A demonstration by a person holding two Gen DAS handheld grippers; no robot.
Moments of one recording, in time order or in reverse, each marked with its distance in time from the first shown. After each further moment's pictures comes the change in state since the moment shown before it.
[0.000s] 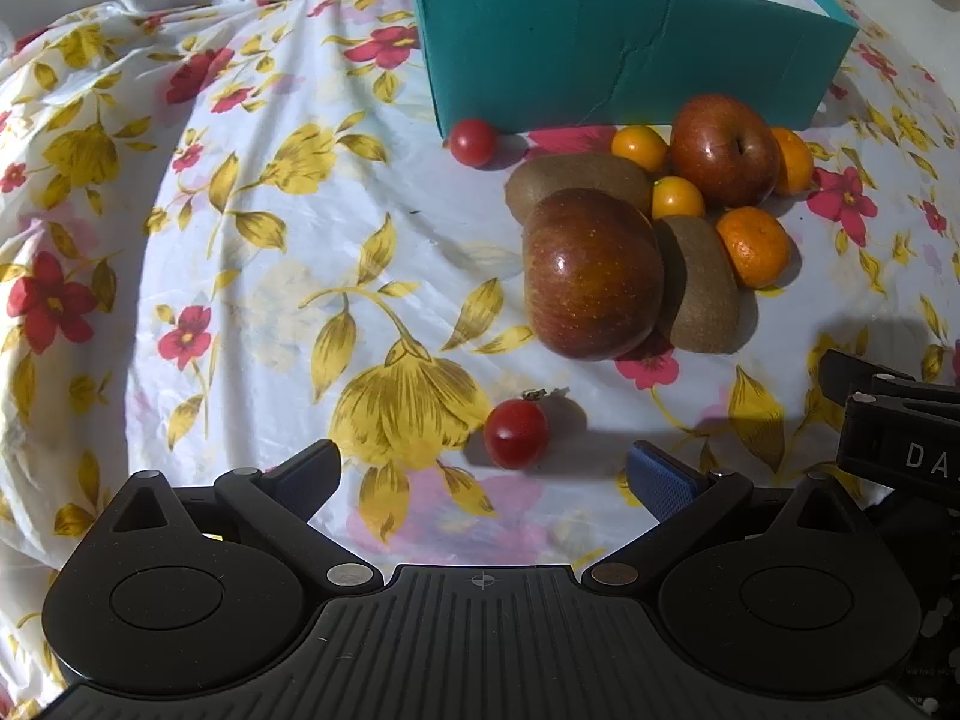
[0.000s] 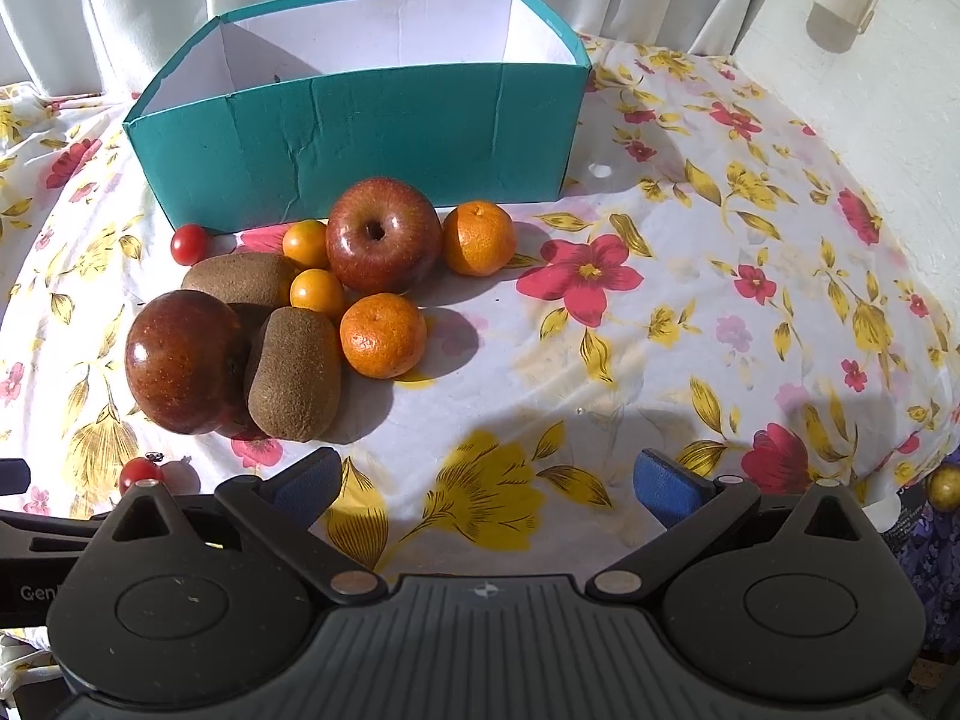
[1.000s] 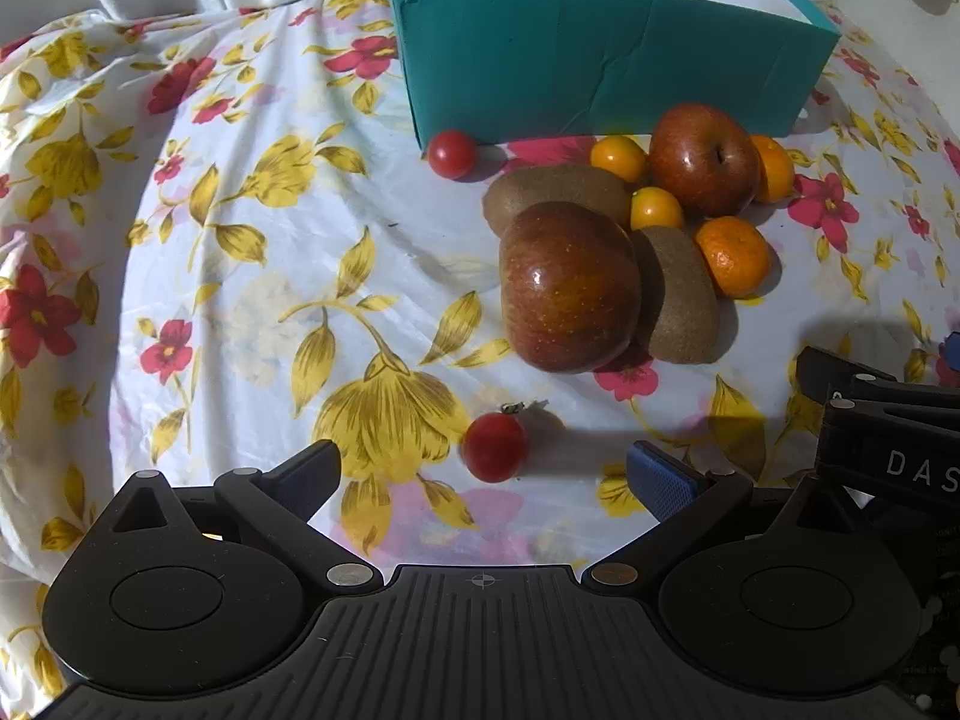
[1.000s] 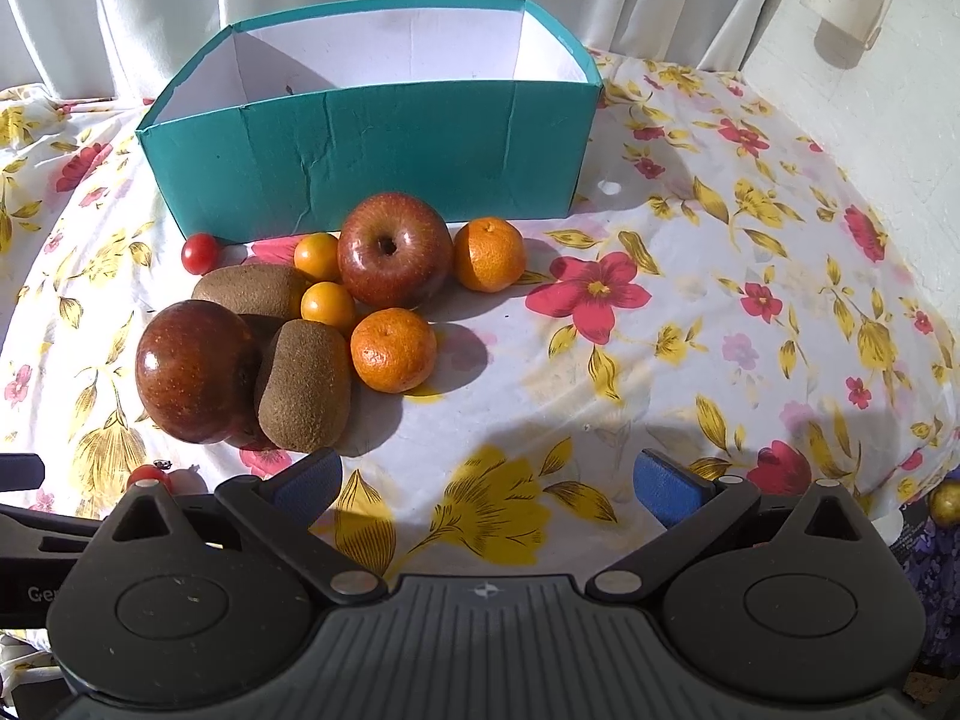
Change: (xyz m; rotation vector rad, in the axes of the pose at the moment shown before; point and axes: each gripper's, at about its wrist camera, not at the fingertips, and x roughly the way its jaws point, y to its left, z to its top) left arm -0.001 -0.002 0.003 0.013 -0.013 -0.037; right arm -0.003 0.002 0.002 -0.017 -0.029 0.013
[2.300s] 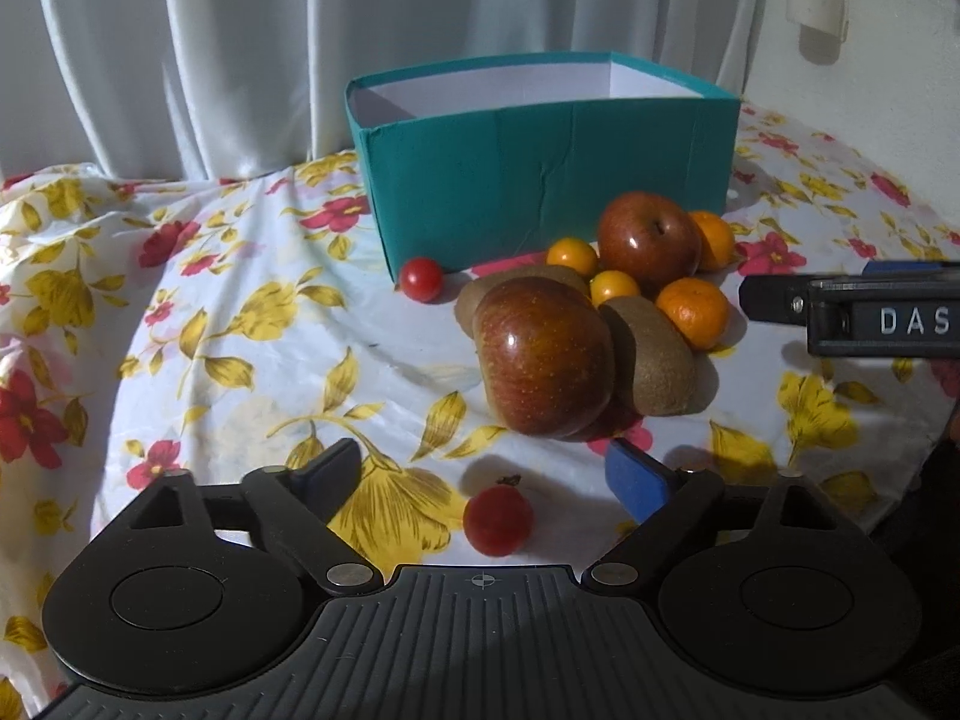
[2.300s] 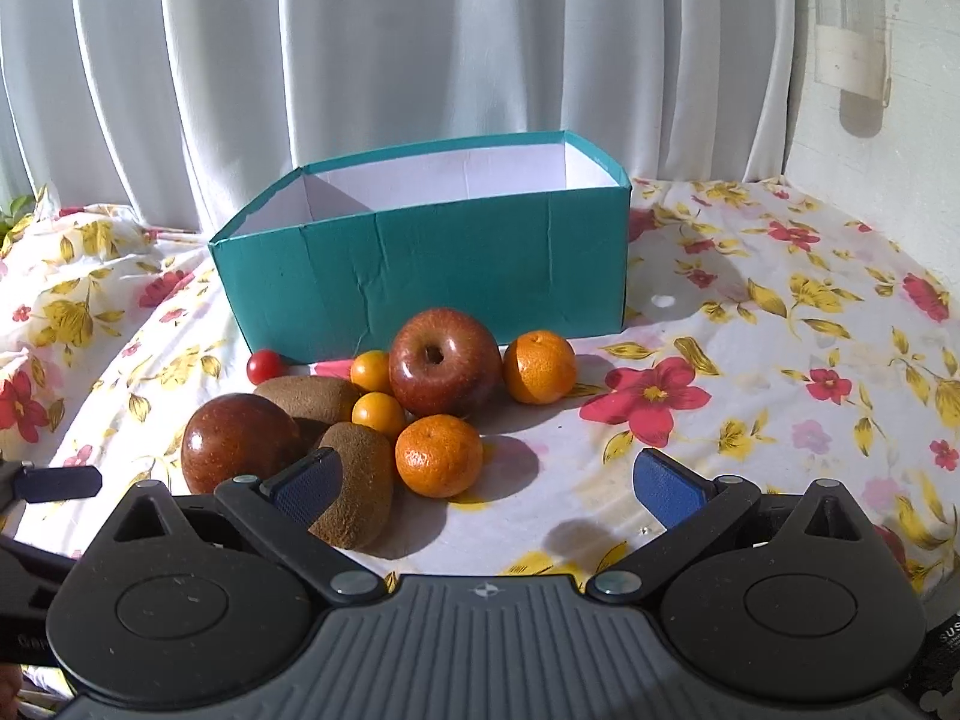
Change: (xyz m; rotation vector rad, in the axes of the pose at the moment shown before) left arm 0.006 -0.002 -0.048 0.150 -0.422 -0.018; right arm 0.011 -0.024 -0.033 0.039 -0.378 0.204
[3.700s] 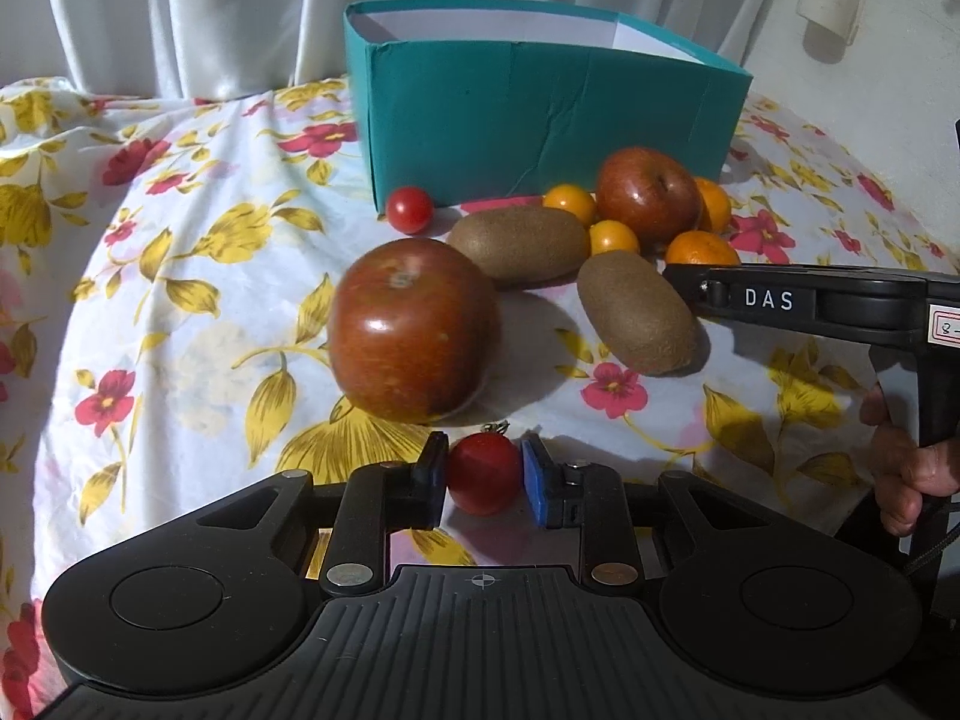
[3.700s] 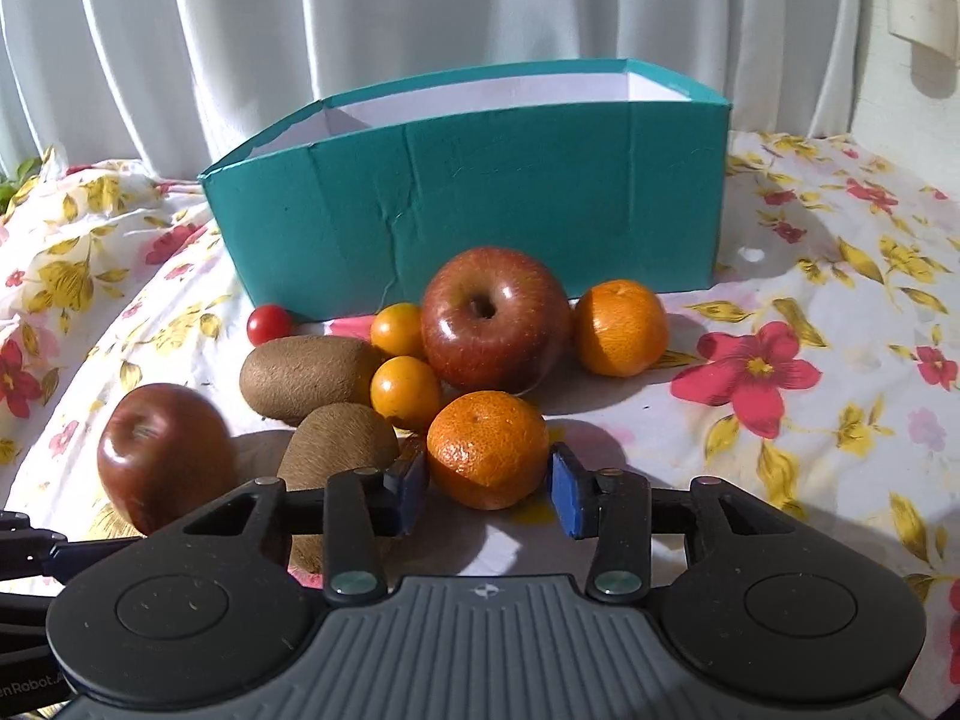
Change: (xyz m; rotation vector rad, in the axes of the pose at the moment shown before) left arm 0.011 0.022 -0.009 -0.094 0.086 -0.131; right arm 0.061 0.012 -0.006 -0.016 0.079 0.069
